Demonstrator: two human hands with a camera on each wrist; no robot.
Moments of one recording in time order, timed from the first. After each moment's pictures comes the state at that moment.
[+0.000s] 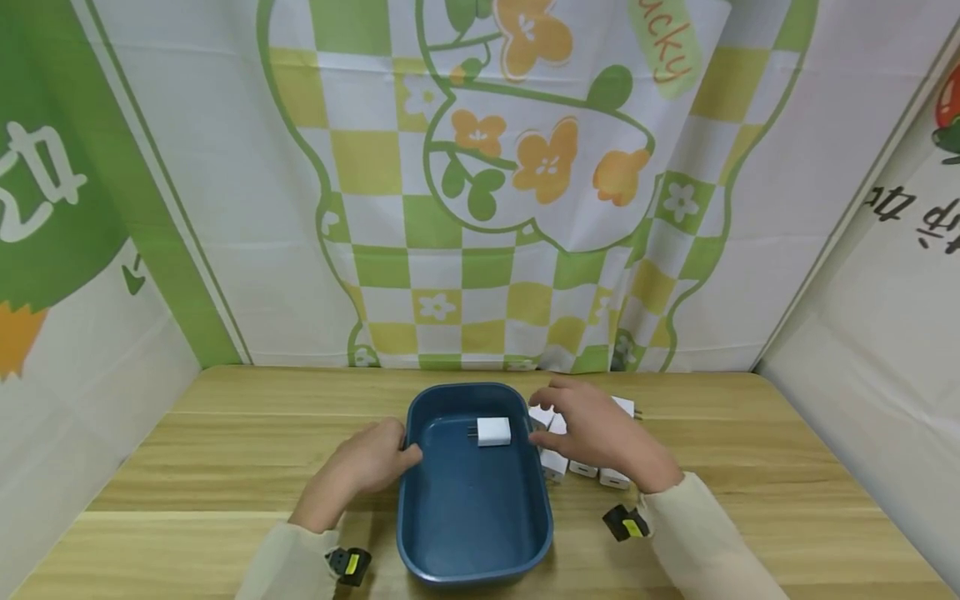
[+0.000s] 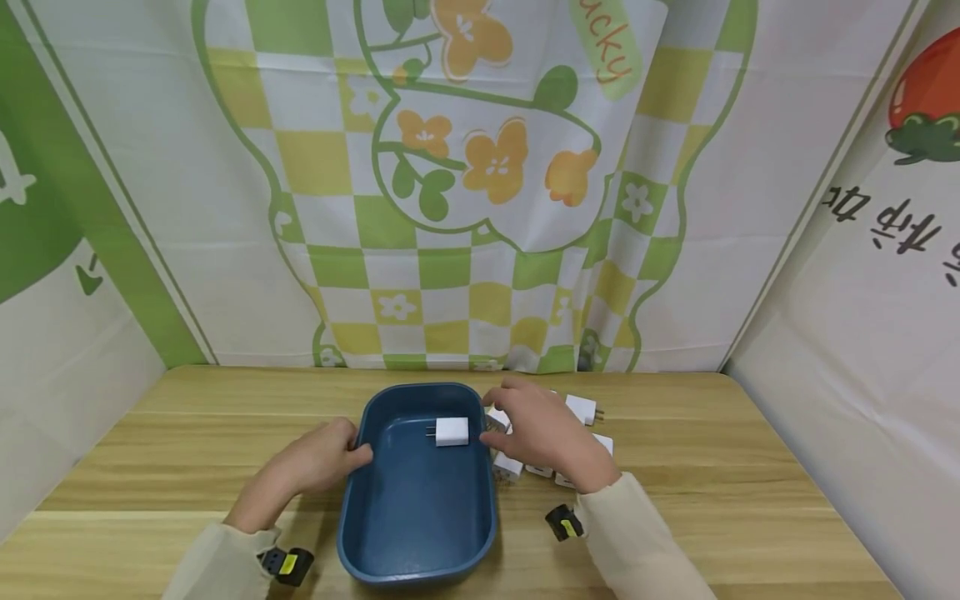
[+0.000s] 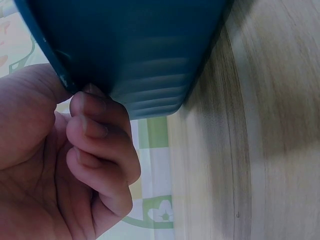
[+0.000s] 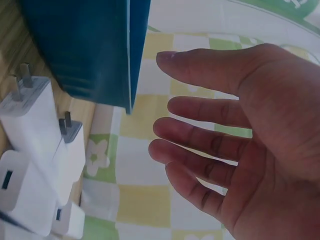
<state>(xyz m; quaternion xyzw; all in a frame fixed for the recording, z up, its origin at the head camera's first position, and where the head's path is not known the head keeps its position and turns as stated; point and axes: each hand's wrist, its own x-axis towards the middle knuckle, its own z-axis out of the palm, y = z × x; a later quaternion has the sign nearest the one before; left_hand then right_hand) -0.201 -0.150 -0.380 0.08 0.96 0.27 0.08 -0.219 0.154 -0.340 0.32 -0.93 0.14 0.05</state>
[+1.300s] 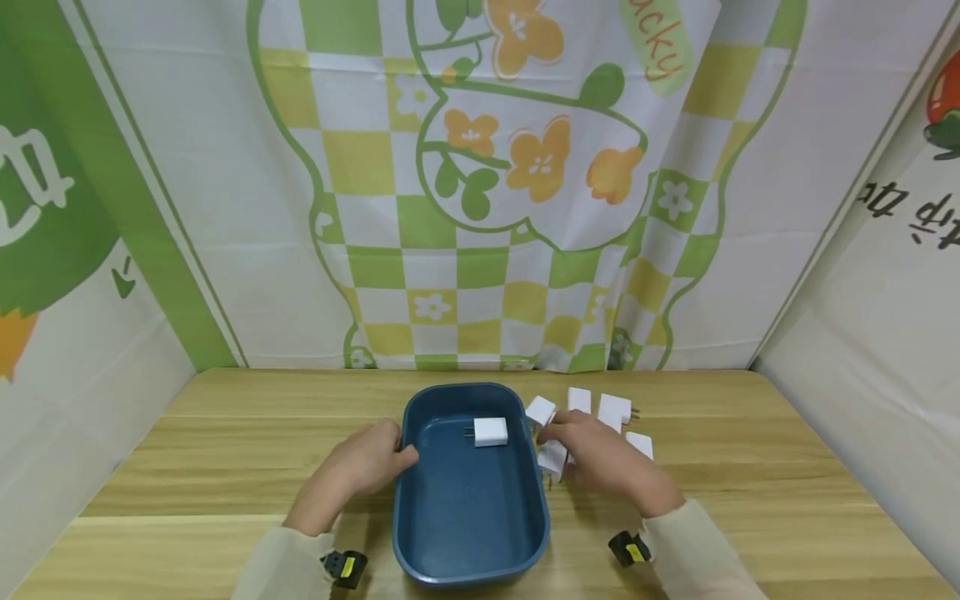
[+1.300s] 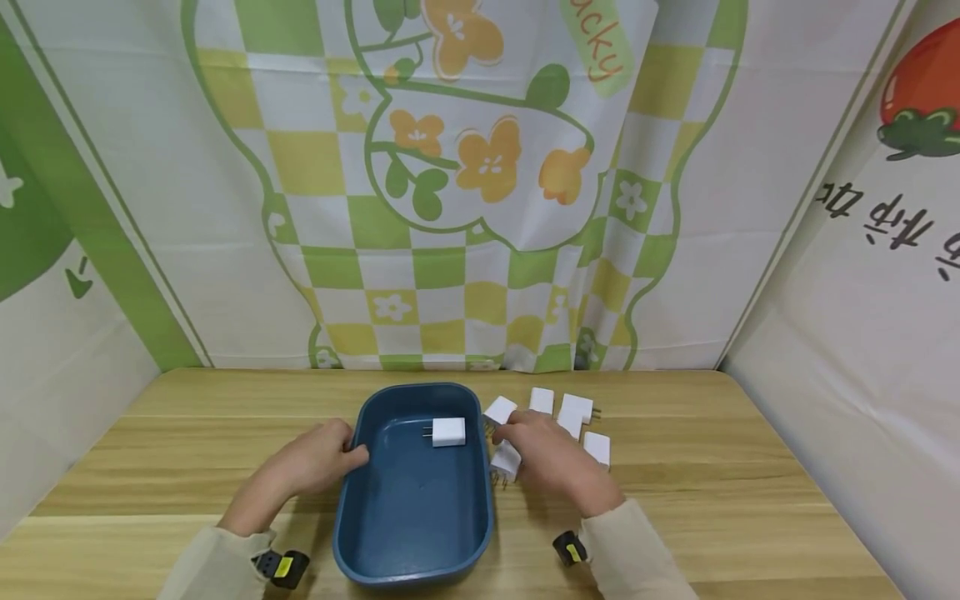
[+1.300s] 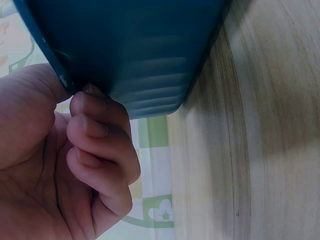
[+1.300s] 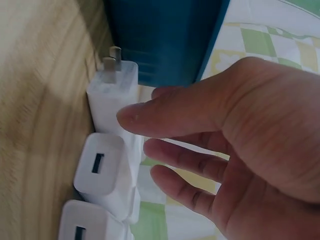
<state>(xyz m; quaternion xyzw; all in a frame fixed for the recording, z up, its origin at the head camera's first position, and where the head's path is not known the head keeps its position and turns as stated) -0.199 -0.148 -0.378 0.07 0.96 0.27 0.08 -0.219 0.175 -0.386 0.39 -0.91 0.11 0.07</state>
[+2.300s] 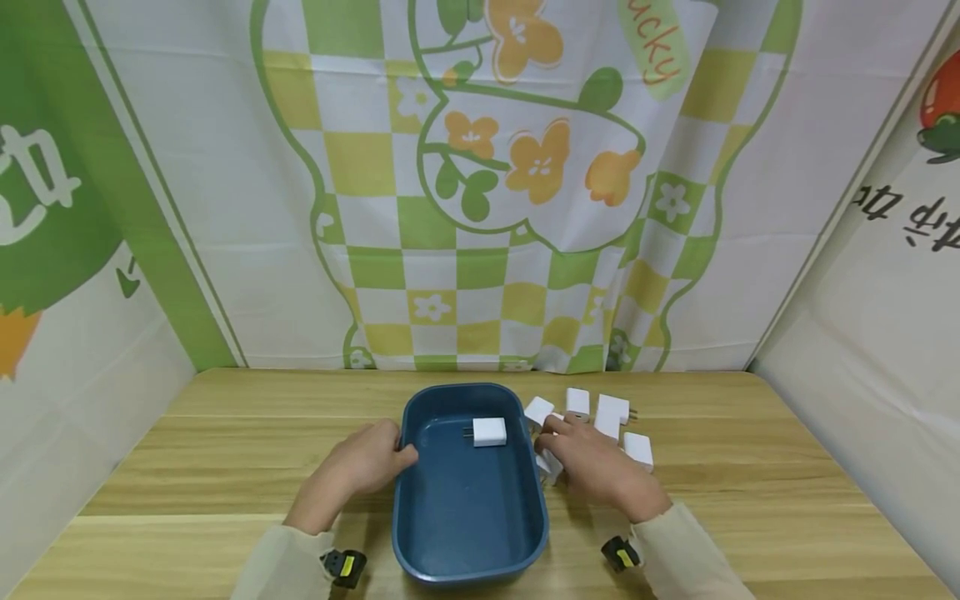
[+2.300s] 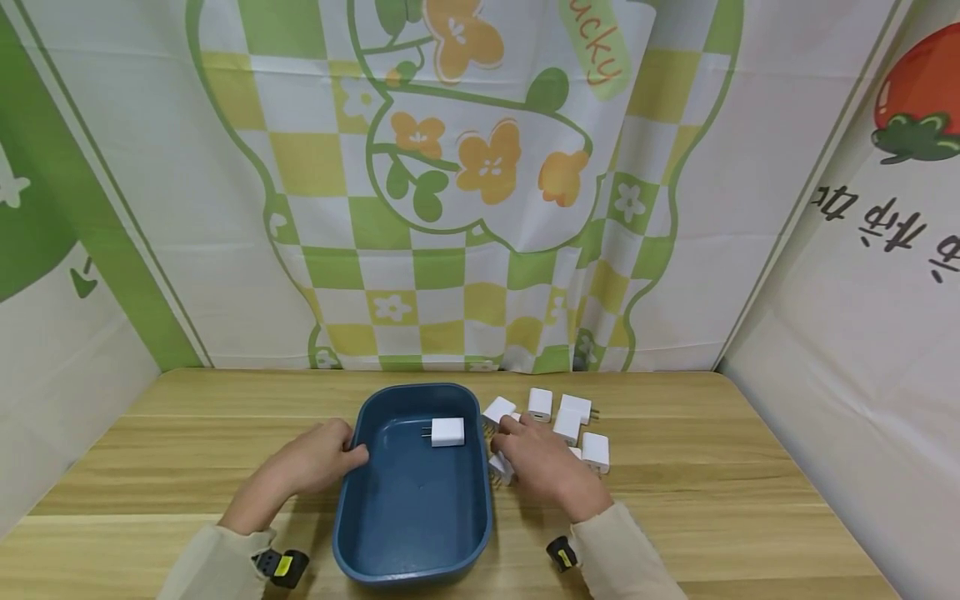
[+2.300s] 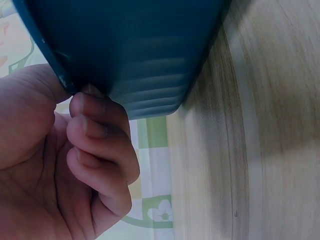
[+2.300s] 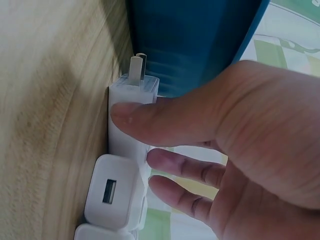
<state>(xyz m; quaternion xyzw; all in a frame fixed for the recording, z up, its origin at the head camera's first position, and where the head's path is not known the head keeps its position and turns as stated) -0.199 -0.149 -0.379 0.07 0.96 0.27 0.07 -0.213 0.165 -0.390 0.37 -0.93 0.04 0.06</state>
